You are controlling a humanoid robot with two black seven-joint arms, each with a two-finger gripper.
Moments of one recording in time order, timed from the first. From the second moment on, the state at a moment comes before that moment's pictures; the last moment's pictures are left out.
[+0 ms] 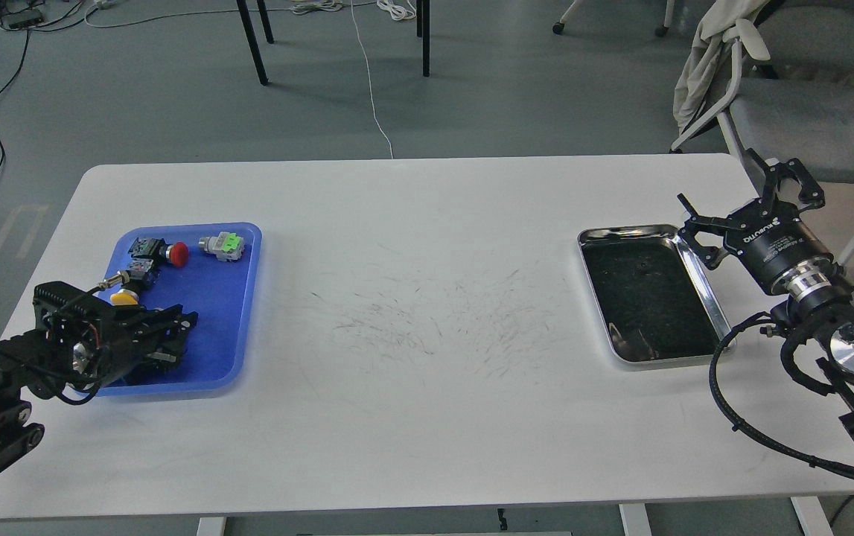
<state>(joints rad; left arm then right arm) -0.51 0.68 -0.41 -0.88 1.97 0.10 -0.30 0.42 -0.44 1.12 0.85 0.15 0.49 -0.02</state>
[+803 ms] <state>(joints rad) -0.96 0.74 -0.43 -1.35 1.82 -0.11 -0.12 0.46 -0.48 1.13 0.86 0.15 0.49 -0.02</state>
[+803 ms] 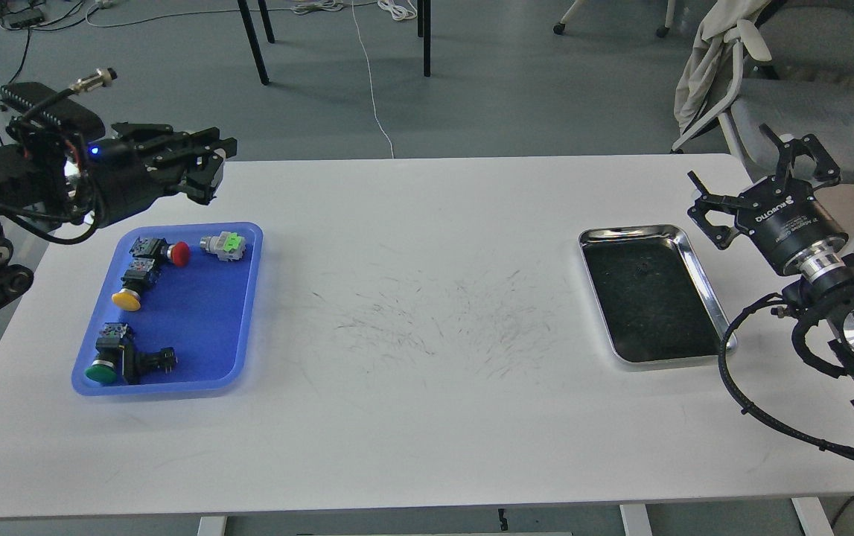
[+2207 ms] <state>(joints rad) -0.81 -0.04 -0.14 -1.05 1.89 -0.04 0.08 0.46 -0.49 1.15 0.86 0.15 0.49 -0.02</state>
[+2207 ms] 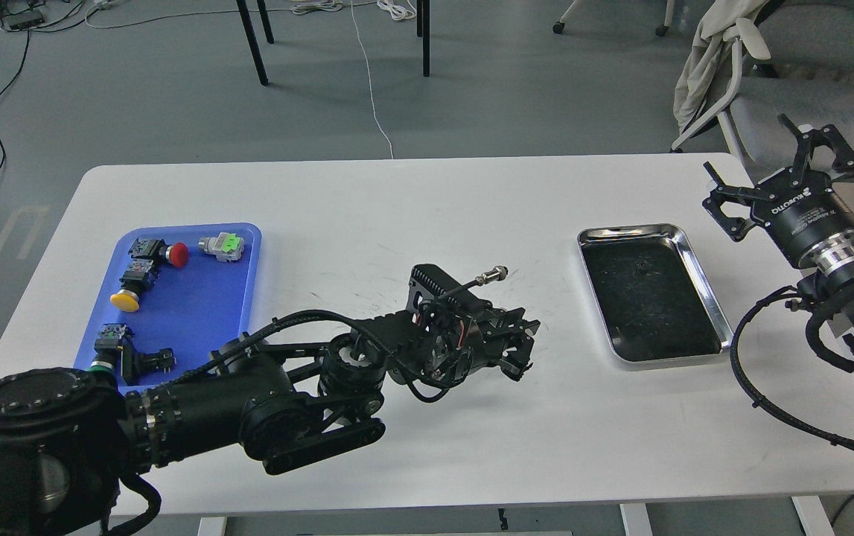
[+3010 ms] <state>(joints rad) -0.79 -0.04 -0.14 -1.04 1.86 0.05 0.07 0.46 -0.47 1.14 0.86 0.15 0.49 -0.02</state>
